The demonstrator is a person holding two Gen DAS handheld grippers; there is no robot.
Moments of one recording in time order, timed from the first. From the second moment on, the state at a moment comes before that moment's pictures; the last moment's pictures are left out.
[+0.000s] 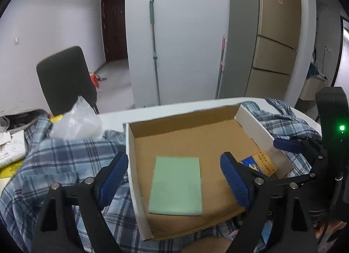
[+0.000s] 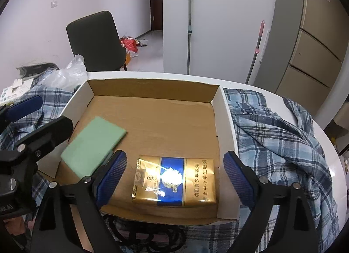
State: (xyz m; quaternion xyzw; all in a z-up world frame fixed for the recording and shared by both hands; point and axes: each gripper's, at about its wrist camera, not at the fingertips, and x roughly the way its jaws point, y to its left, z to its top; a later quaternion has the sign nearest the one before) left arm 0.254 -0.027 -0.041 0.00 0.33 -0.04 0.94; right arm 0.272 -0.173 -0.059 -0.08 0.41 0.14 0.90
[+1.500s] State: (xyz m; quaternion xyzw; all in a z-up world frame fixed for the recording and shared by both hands) left arm 0.126 -0.030 -0.025 -0.01 0.25 -0.09 0.96; right arm 0.168 -0.222 -0.041 -0.04 0.38 0.14 0.92
